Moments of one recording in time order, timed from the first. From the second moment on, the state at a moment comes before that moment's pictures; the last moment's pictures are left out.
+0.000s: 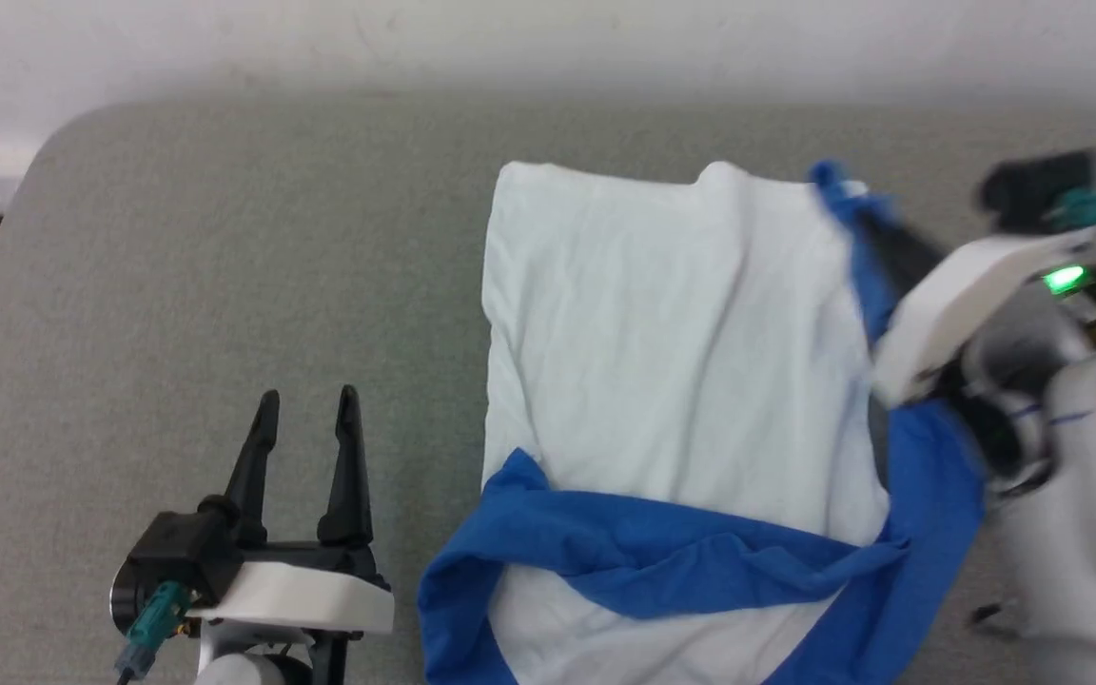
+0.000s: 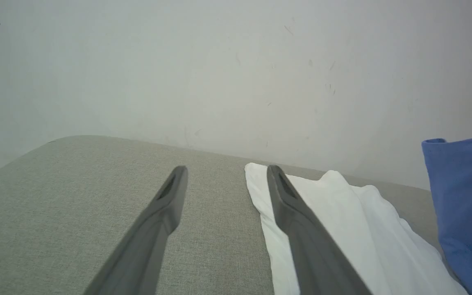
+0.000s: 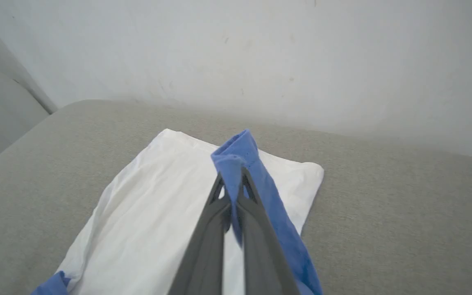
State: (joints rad) left arm -0.01 0.07 -0.07 -0.04 -0.26 0.01 -0.23; right arm -0.52 -0.20 0.10 0.23 0.38 0.13 0.40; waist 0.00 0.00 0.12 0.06
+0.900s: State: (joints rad) left arm -0.04 0.07 -0.16 -0.02 -0.26 0.01 -0.20; right arm -0.42 -0.05 0.72 0.47 0.67 0.13 0.14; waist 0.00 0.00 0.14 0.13
